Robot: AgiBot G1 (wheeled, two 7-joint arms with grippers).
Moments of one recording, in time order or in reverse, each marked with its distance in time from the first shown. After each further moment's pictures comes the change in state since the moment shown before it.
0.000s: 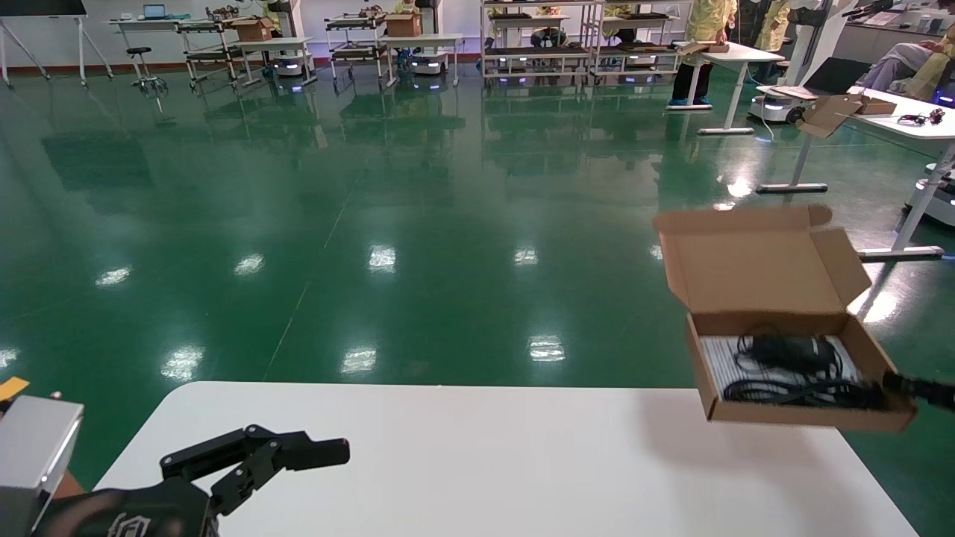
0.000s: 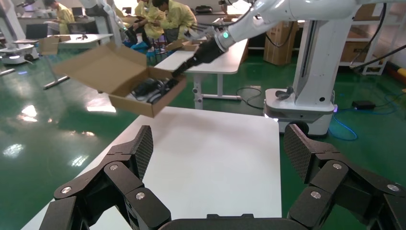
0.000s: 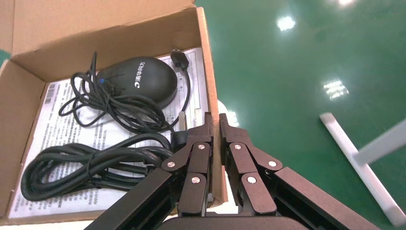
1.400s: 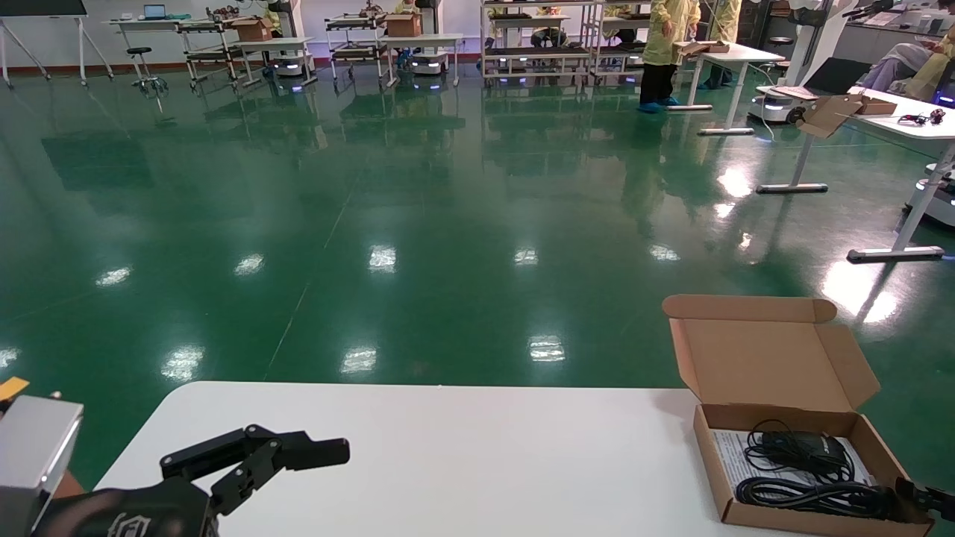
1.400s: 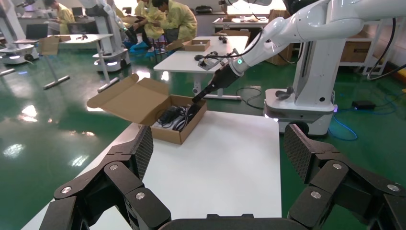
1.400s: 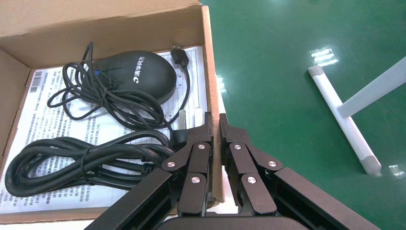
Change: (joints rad) left arm 0.000 0.000 0.000 0.000 0.000 0.000 0.000; right arm -0.204 0.038 0.025 0.028 0.034 0.021 -0.065
